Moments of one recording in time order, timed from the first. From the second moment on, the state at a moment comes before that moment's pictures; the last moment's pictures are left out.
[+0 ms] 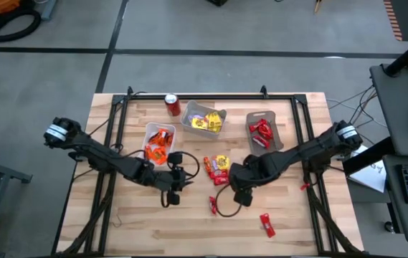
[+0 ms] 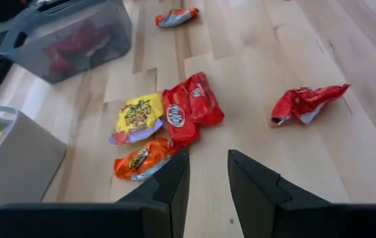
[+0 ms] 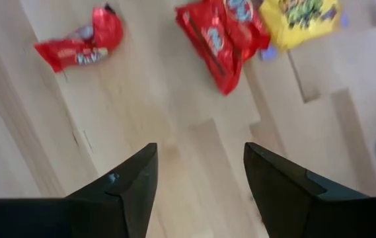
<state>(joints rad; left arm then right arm) -0.39 1.45 0.74 0.05 -0.43 0.02 0.33 1.67 1.32 -0.97 0.05 0.70</state>
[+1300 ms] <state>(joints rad) -0.14 1.82 0.74 0.50 -0.25 0.34 0.43 1.32 1.00 -1.00 0.33 0.90</state>
